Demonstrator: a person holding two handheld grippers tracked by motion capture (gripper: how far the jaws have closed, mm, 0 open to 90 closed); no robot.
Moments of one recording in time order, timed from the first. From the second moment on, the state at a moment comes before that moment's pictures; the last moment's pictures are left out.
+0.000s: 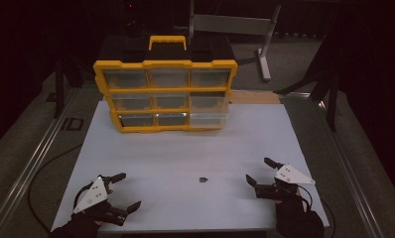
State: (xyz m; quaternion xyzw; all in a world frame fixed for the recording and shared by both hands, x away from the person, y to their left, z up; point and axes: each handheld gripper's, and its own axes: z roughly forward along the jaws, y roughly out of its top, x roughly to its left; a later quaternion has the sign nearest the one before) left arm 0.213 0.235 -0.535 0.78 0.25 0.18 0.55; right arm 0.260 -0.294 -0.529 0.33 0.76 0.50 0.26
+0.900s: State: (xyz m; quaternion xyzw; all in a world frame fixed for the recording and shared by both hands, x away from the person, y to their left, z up) left arm 0.214 0.234 -0.536 0.78 0.25 0.17 0.54; right arm 0.248 -0.292 -0.536 0.31 0.78 0.48 0.27
